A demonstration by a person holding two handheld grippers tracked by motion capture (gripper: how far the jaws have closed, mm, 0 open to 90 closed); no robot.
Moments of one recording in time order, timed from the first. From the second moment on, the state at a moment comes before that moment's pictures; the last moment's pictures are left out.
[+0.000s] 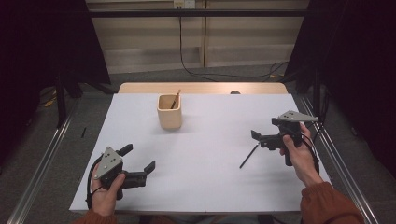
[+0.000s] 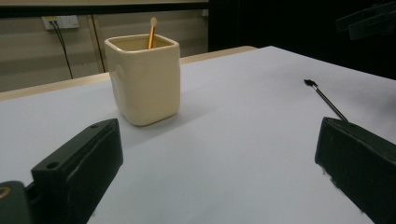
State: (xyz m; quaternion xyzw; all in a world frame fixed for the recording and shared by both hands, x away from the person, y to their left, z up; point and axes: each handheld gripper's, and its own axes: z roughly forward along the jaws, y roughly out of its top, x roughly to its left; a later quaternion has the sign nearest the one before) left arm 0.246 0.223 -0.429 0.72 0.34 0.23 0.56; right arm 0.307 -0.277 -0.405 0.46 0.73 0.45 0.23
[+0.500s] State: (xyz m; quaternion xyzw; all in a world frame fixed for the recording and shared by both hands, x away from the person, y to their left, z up) left arm 0.246 0.222 -0.430 0.73 0.34 0.23 0.55; right arm 0.318 -0.272 -0.403 0.49 0.76 0.37 0.20
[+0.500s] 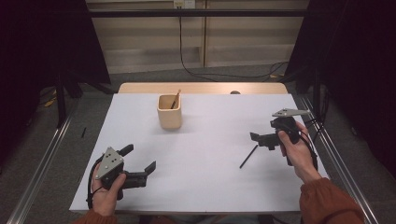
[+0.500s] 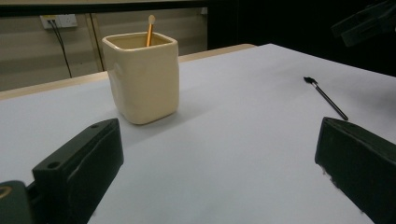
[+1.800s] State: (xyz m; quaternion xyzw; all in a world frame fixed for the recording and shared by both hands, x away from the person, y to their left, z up) left arm 0.248 0.222 -0.432 0.73 0.33 0.23 0.55; right arm 0.347 -0.252 -0.427 0.60 0.78 0.17 0.05
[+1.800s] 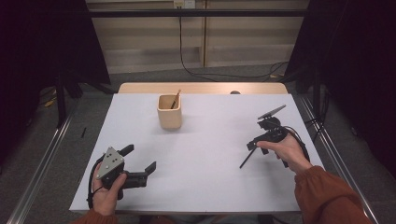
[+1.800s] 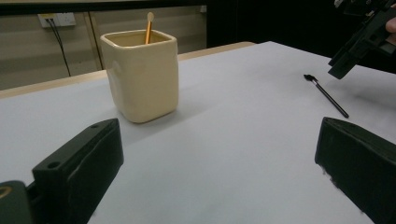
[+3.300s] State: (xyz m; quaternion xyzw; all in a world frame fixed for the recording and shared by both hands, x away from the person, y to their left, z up) left arm 0.248 0.225 -0.432 0.73 0.34 0.24 0.55; right arm 0.337 -0.224 -0.455 0.59 0.79 0.11 0.07
